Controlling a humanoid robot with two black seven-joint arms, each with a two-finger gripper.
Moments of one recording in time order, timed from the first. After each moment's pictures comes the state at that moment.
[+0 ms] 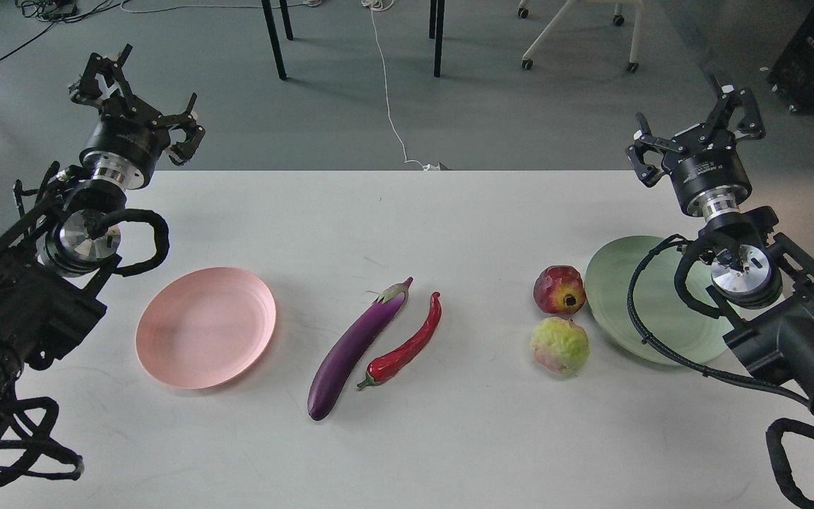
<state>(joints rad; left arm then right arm) -0.80 0.30 -0.92 -0.54 -0.05 -0.38 -0.28 0.72 -0.26 0.98 0.57 0.04 0.42 0.33</state>
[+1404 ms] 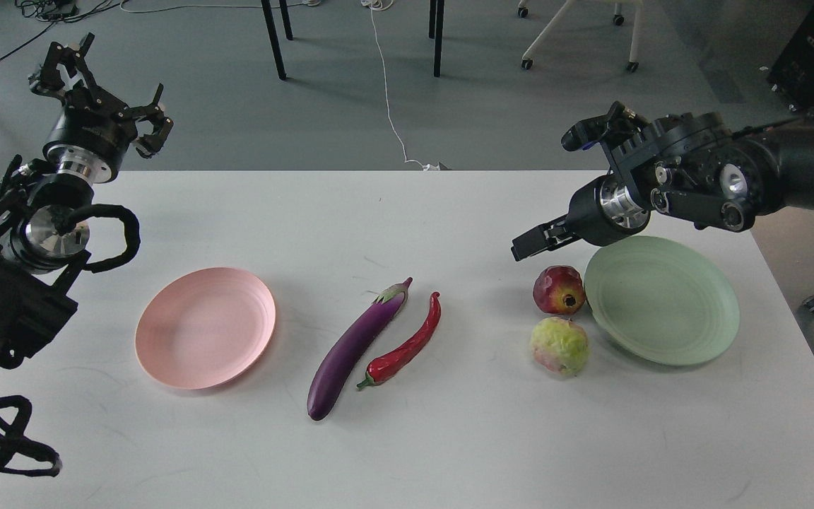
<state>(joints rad) -0.80 0.36 -0.92 -0.54 -0.06 -0.38 -0.29 1.64 -0.21 -1.01 0.90 -0.66 0.41 0.35</state>
